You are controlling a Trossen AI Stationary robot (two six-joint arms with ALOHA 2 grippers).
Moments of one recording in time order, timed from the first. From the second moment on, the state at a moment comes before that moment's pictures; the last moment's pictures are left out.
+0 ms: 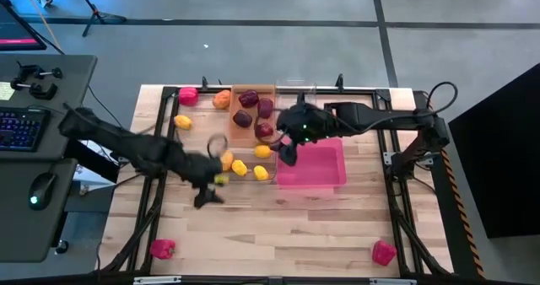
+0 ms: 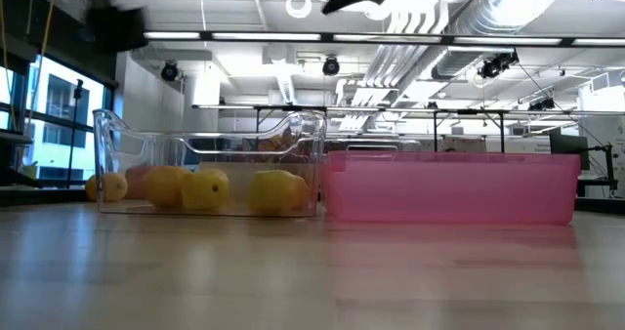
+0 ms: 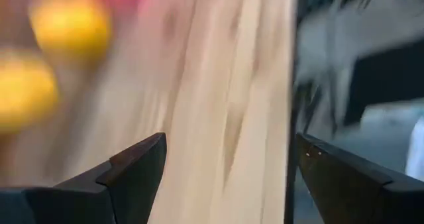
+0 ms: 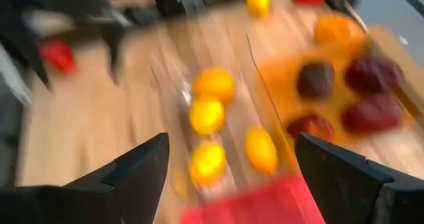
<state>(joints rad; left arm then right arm) -0.32 1.08 0.84 -0.56 0.11 -0.69 0.00 1.66 1.72 -0.81 0.12 0.26</state>
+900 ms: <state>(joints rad) -1.12 1.61 1.09 -0.99 0.18 -1.01 0.01 1.66 1.47 -0.87 0.15 0.18</state>
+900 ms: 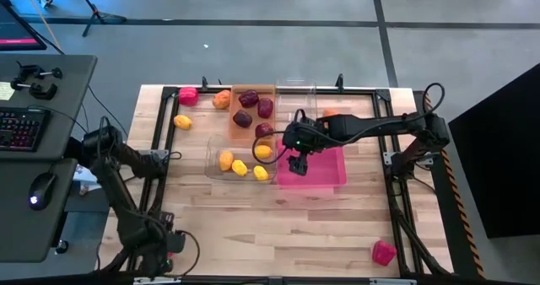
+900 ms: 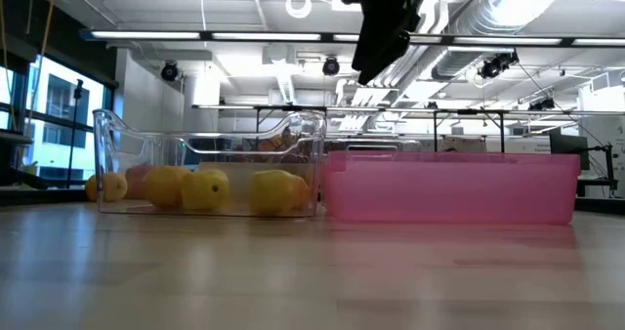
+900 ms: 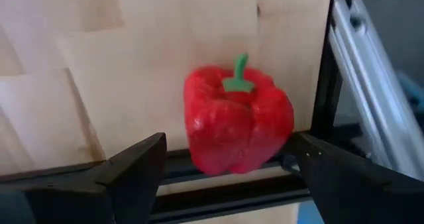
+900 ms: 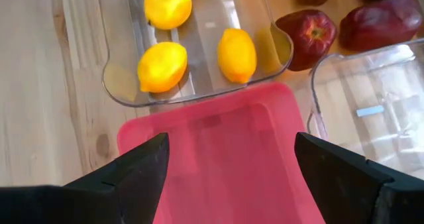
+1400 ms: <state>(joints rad) -1.17 1.82 1.09 -0.96 0.20 -0.96 0.01 1.66 1.46 -0.82 0.15 0.21</state>
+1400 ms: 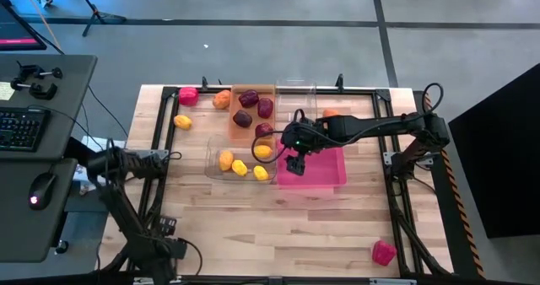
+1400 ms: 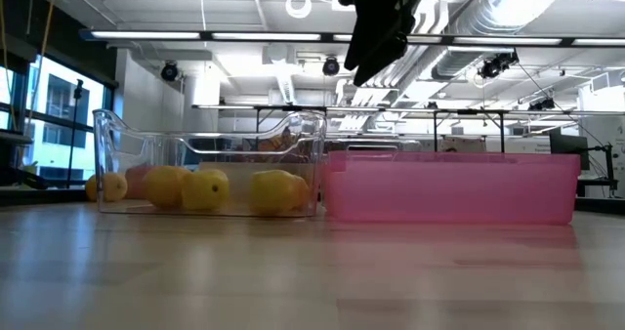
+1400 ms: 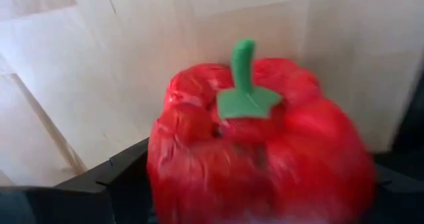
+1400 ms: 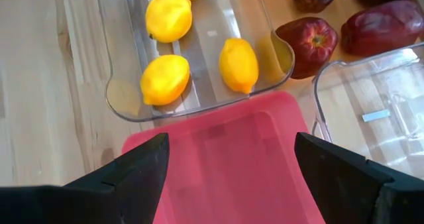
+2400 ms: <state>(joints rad) -0.35 1.39 1.18 -0.54 -0.51 -0.26 0.14 1.31 1.46 -0.94 0.38 0.41</state>
